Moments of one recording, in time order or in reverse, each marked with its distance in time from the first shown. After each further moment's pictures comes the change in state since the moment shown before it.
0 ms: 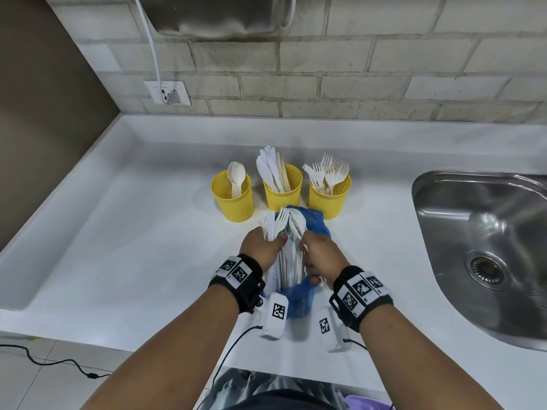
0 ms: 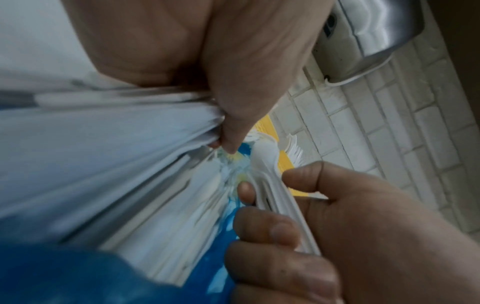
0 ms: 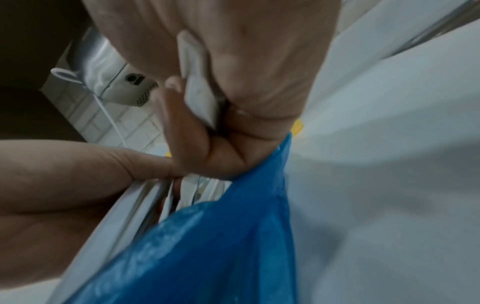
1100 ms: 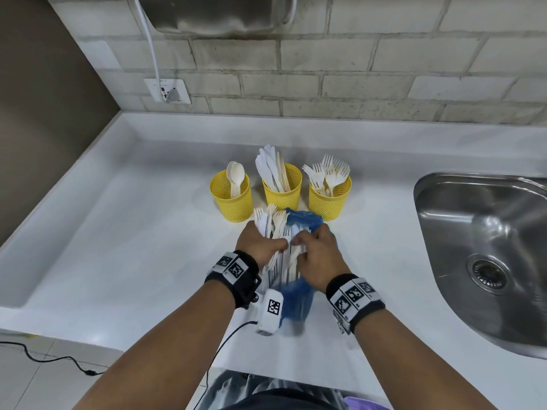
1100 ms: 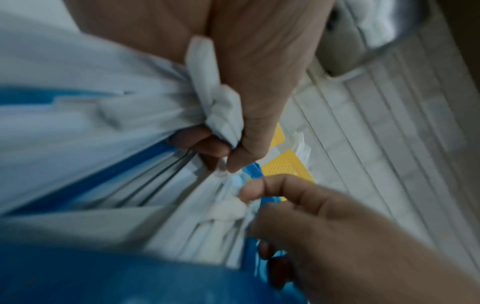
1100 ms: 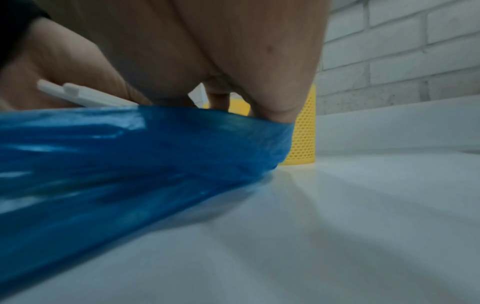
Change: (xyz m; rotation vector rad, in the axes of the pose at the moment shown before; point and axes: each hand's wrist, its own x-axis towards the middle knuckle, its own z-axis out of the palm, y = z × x) left_hand 0.007 0.007 -0.003 -0.075 0.014 -0.106; right_hand 0.007 0.023 -0.001 -0.699 0.162 -0.423
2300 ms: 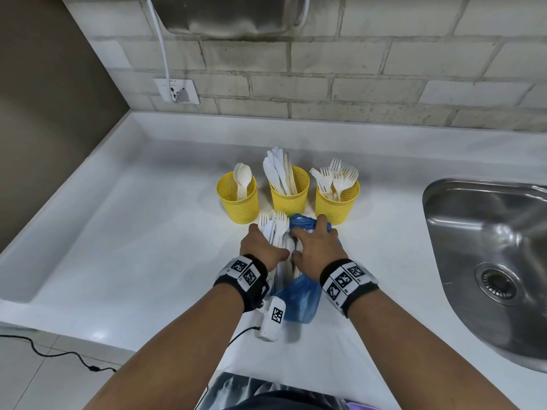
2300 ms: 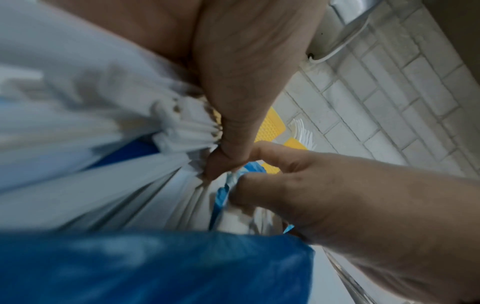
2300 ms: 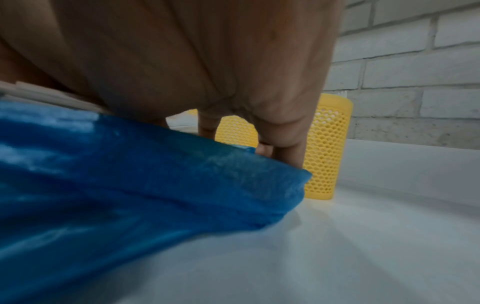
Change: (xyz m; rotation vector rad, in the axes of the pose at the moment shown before) left_hand 0.007 -0.008 0.001 0.266 0.053 -0.070; right_hand 0.029 -0.011 0.000 -0.257 -0.074 0.024
